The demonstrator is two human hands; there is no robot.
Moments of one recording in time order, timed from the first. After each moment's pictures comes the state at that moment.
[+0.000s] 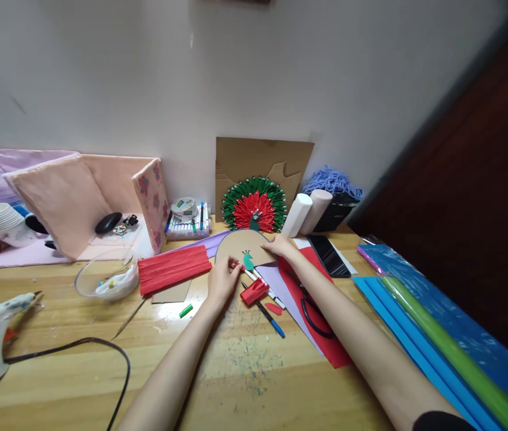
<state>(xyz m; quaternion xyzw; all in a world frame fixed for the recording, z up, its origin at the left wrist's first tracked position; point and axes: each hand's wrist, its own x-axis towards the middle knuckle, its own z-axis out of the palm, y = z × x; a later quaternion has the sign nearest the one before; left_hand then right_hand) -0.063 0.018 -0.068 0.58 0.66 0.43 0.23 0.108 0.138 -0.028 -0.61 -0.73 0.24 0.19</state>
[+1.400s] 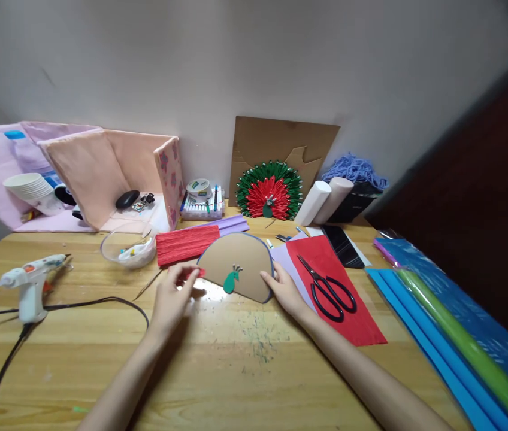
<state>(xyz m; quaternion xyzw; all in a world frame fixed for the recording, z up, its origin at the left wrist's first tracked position) -0.142 -0.108 -0.035 0.42 0.65 0.54 0.33 0.095 -0.019 -0.071 -0.43 -0.60 0.55 0.39</state>
